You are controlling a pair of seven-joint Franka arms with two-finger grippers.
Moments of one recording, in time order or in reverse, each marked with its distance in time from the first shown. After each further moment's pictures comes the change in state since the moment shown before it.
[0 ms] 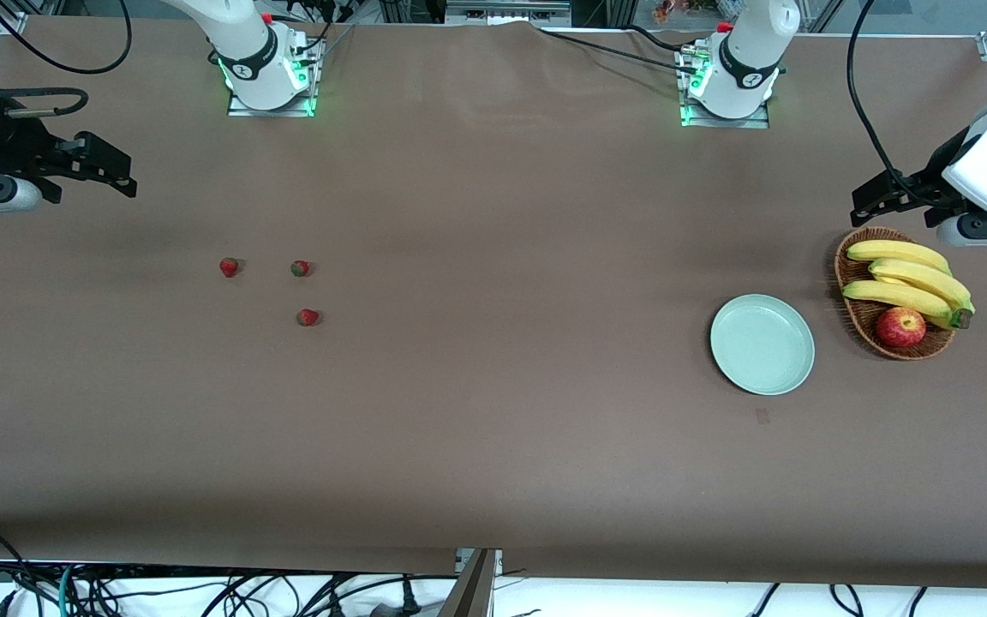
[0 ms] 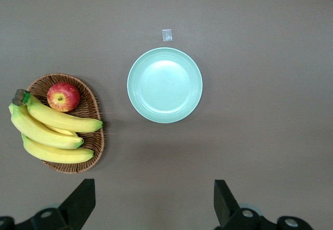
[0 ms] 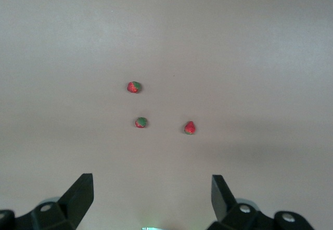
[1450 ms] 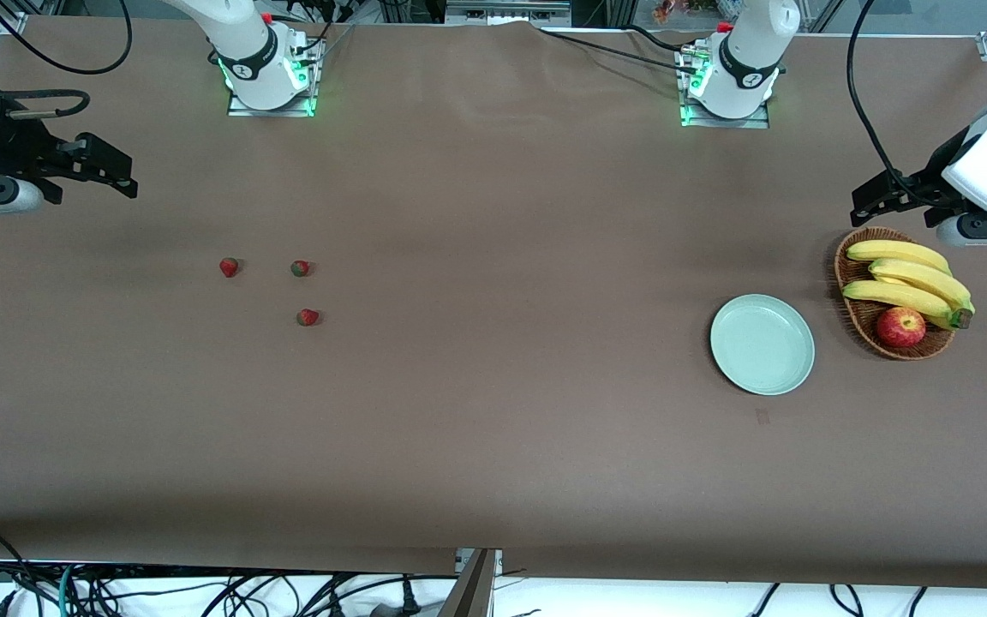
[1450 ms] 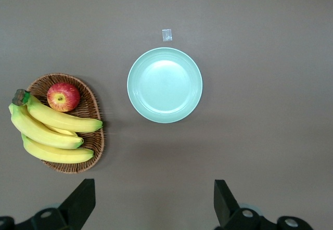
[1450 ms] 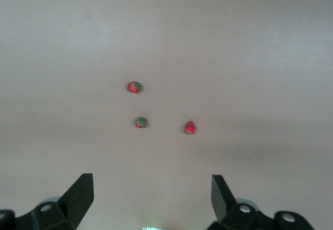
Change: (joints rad) left arm 0.000 0.000 0.000 0.000 0.000 0.000 0.000; right arm 0.000 0.003 0.001 0.000 0.000 0.000 0.000
